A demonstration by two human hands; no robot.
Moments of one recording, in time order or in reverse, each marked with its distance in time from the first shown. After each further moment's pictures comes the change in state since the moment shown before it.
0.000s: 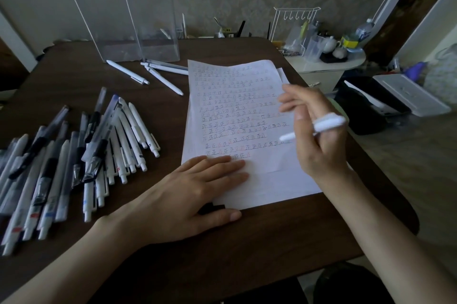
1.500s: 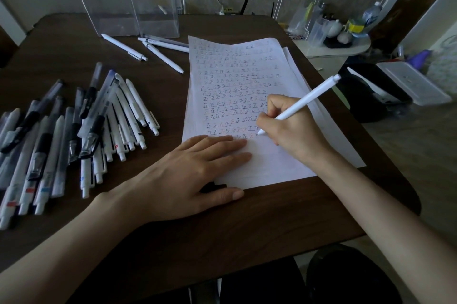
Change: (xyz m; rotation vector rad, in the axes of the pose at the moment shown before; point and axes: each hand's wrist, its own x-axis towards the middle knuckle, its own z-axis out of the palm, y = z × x) left_hand 0.000 -0.001 0.002 0.014 0.009 -0.004; right_hand -0.009 0.001 0.024 0.167 -0.325 0.682
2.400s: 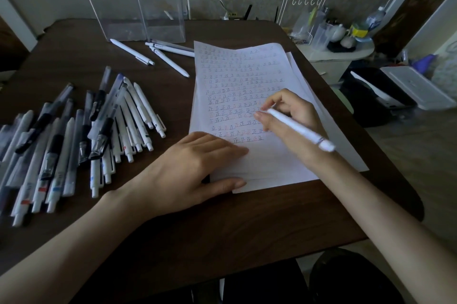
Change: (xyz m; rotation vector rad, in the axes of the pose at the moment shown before) left_hand 0.000 -0.002 -0.004 -0.046 0.236 0.045; right_hand -0.004 -0.004 -0.005 0.075 -0.068 -0.083
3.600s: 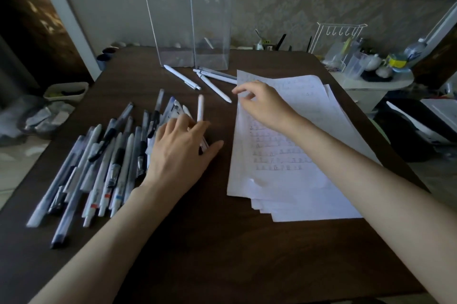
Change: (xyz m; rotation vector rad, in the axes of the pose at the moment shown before) left_hand -0.012 -0.035 -0.031 0.332 0.209 -0.799; right_hand 0.118 -0.030 0.077 -0.405 -0.243 -0.059
